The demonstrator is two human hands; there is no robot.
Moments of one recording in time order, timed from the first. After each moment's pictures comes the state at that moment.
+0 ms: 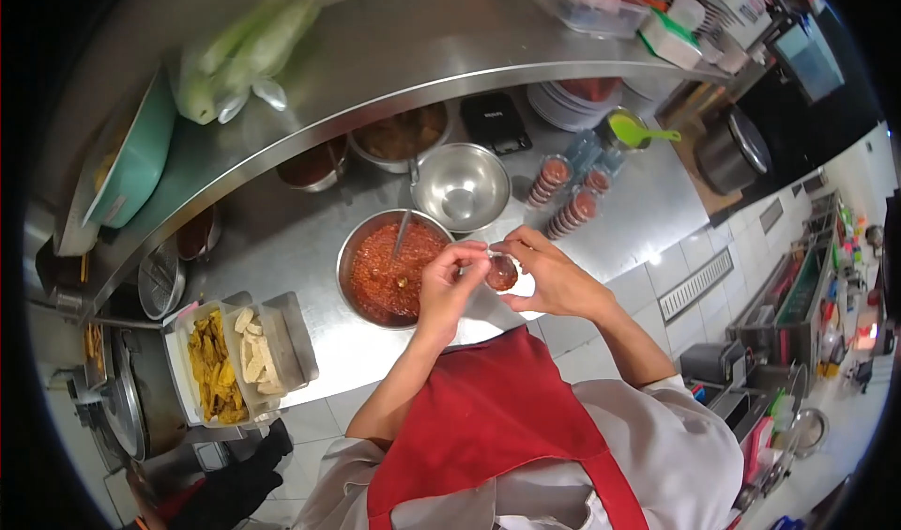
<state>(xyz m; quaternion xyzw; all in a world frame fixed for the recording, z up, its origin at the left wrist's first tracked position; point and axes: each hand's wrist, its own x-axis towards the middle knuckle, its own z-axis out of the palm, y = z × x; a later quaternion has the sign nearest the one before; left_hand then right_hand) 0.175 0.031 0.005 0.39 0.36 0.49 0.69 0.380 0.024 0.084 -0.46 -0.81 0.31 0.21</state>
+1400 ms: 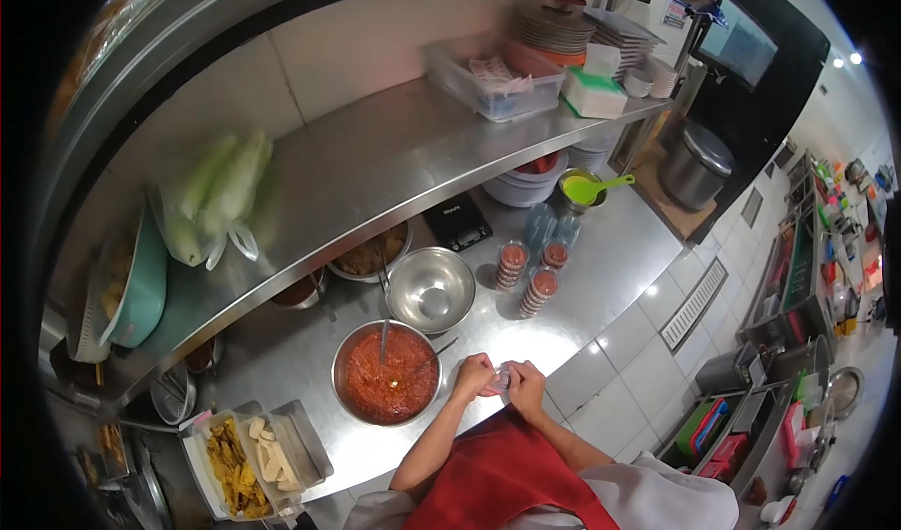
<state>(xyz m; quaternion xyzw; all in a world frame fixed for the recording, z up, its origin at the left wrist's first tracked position) 0.259 0.058 -0.152 0.42 0.52 0.09 0.74 0.380 -0.045 -0.166 -0.74 -0.45 0.17 0.47</state>
